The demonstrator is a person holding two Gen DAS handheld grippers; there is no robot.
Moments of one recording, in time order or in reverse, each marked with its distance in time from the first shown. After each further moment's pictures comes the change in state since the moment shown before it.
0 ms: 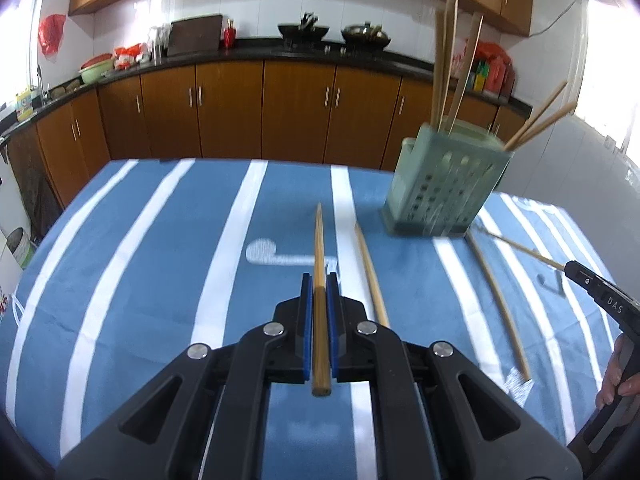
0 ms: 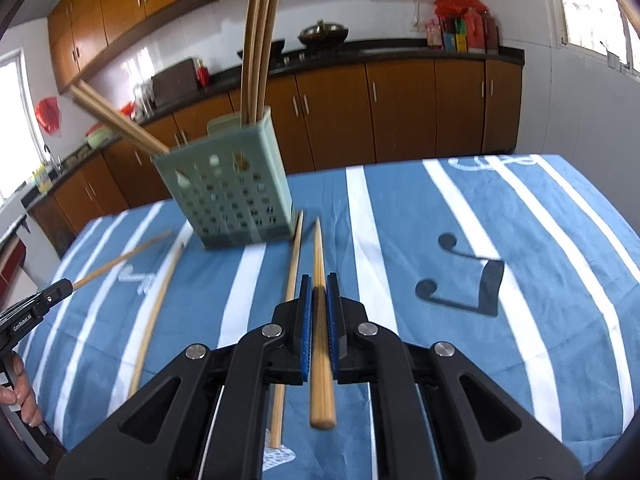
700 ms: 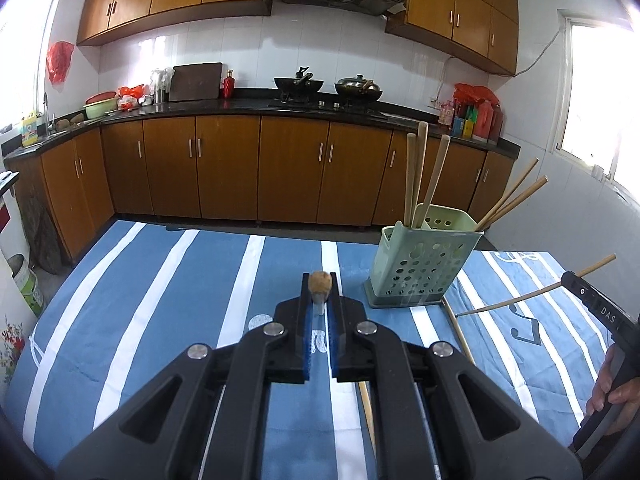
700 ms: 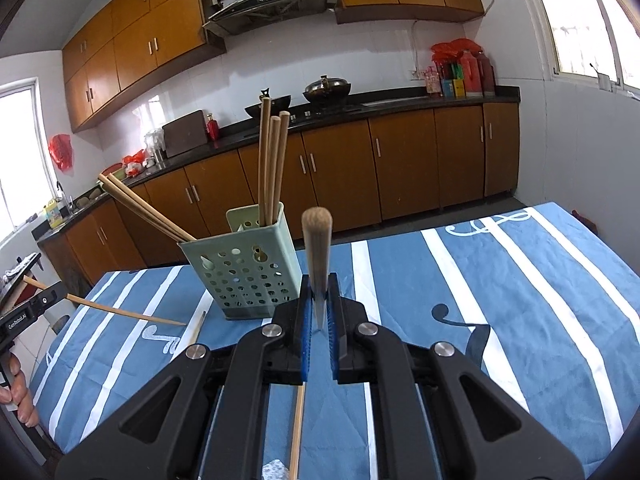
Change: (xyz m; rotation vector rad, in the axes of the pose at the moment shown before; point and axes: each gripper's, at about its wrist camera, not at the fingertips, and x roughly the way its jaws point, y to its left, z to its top) left arm -0.046 -0.009 0.043 0.007 -0.165 -0.019; right arm -0.034 -0.001 0.038 0.002 -0.181 0.035
